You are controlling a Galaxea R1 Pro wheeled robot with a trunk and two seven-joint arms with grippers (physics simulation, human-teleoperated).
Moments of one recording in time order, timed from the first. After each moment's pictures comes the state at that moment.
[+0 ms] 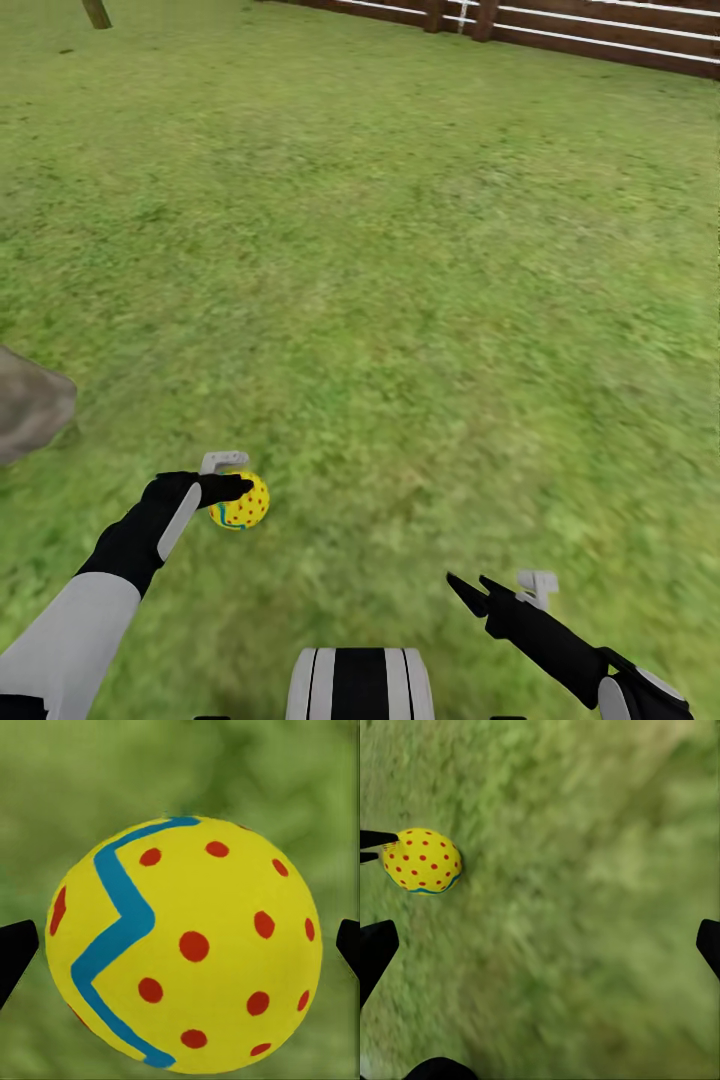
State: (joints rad) left arm -0.75 0.16 -0.10 -0.87 0.25 0.71 0.01; right arm -0.01 0.06 -0.31 -1.58 -0.22 0.62 0.76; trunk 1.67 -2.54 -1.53
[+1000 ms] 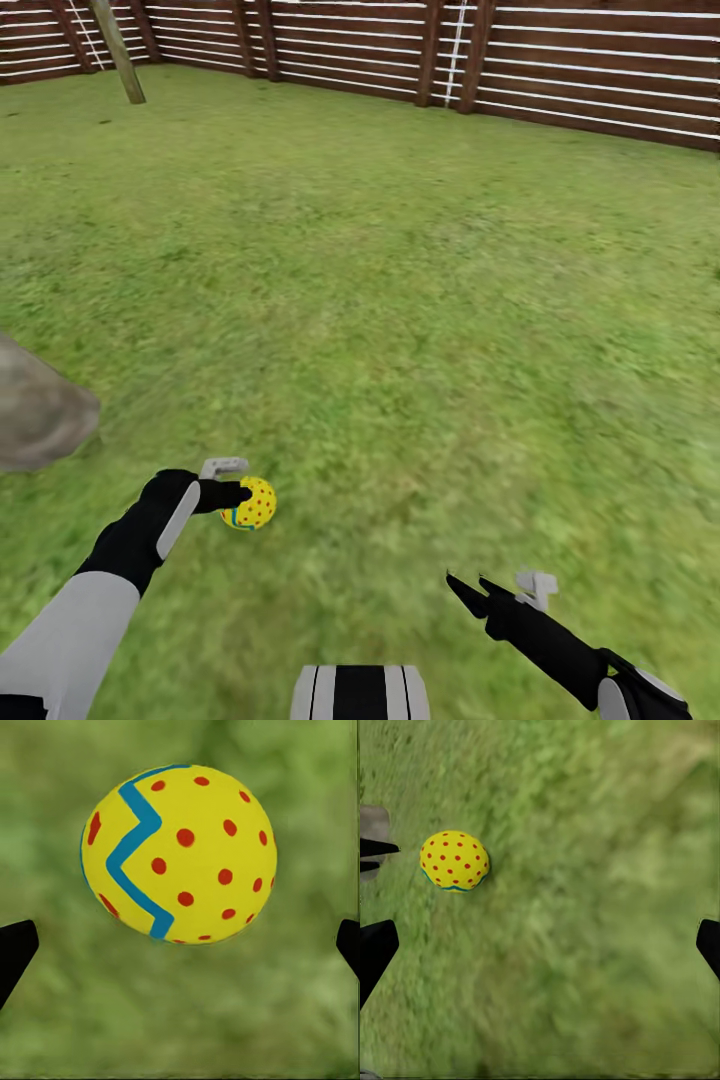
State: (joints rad) left arm -0.75 0.16 -0.09 -0.88 0.25 0.83 0.01; right arm -0.01 0.06 -0.31 -1.57 -0.22 0.62 0.76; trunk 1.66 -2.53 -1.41
